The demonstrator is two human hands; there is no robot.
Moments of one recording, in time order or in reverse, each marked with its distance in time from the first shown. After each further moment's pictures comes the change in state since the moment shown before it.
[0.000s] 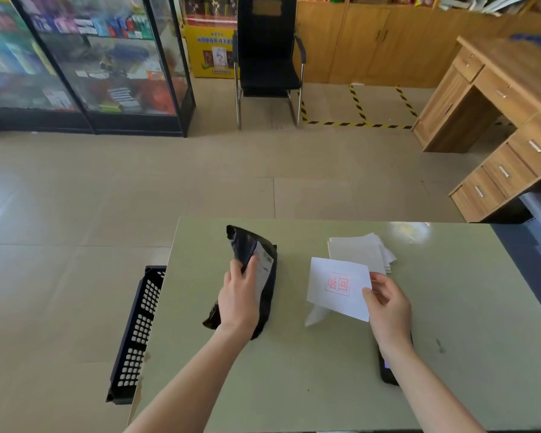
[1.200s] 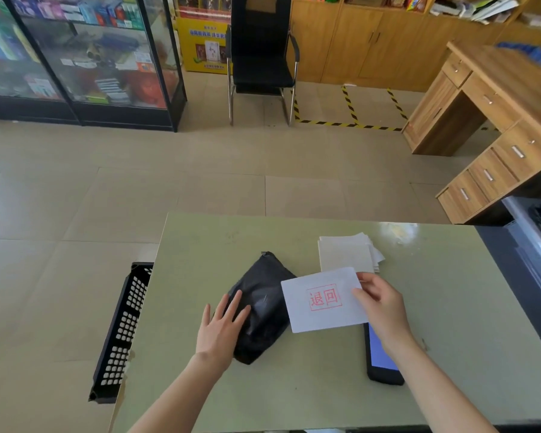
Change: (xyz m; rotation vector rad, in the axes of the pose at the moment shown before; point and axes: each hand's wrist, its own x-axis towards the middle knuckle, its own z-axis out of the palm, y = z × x) left_hand -0.034 -0.051 0.039 0.394 -0.385 0.261; right_hand 0.010 -0.009 -0.018 -0.041 -0.176 0.050
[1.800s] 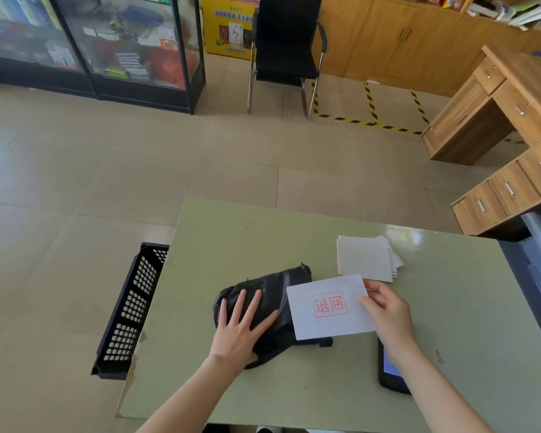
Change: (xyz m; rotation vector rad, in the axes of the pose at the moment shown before) left_hand -0.005 -0.002 0.032 0.012 0.029 0.127; right_hand -0.002 0.003 0.030 -0.021 -0.046 0.039
